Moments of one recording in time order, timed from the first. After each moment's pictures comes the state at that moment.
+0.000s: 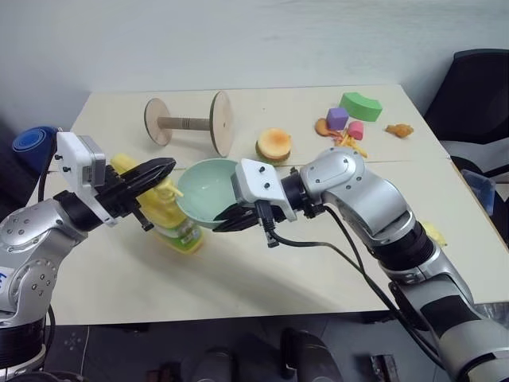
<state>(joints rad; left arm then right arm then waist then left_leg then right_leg) -0.19 0.79 0.33 -0.39 -0.78 0.47 -0.60 -0.97 -0.40 0.45 -0.18 0.28 0.63 1.23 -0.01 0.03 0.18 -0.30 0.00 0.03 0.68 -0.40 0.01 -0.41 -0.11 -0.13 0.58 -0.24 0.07</state>
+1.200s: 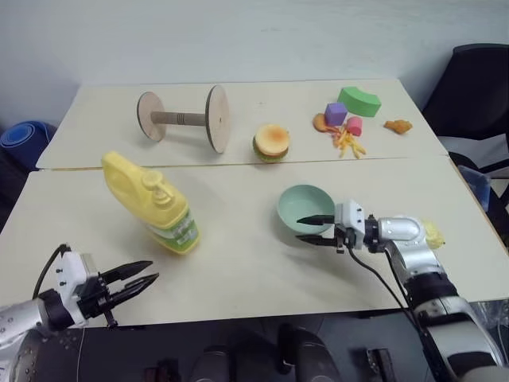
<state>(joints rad) 0.35 0.65 0.46 -0.22 -0.49 0.08 -1.06 -0.43 -0.57 0.08 0.39 0.37 -0.23 1.33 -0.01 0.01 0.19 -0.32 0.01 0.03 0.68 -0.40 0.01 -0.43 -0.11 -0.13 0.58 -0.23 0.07</state>
